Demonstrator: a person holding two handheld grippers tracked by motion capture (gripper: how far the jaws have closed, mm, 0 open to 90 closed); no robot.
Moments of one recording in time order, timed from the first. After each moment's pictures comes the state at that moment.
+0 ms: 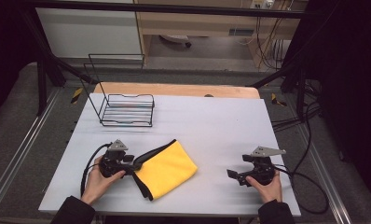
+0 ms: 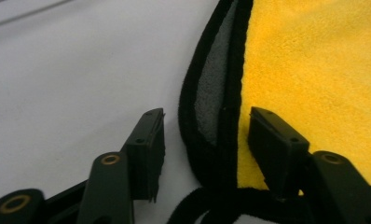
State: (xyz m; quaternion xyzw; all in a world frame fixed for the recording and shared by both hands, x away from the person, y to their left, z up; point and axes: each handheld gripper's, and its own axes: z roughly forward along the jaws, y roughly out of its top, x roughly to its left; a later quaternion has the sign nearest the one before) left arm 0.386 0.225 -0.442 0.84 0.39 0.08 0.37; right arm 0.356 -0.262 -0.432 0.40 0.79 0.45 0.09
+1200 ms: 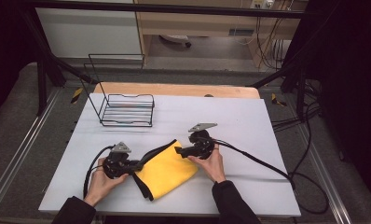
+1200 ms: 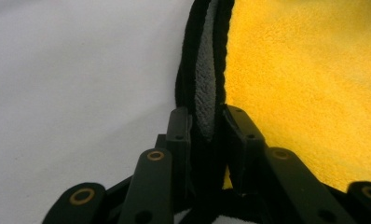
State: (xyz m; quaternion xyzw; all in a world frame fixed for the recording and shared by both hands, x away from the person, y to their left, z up) left arm 0.382 0.216 -0.445 0.85 0.38 0.06 0.36; right arm 0.440 -0.089 -0.427 0.38 0.82 0.42 0.09
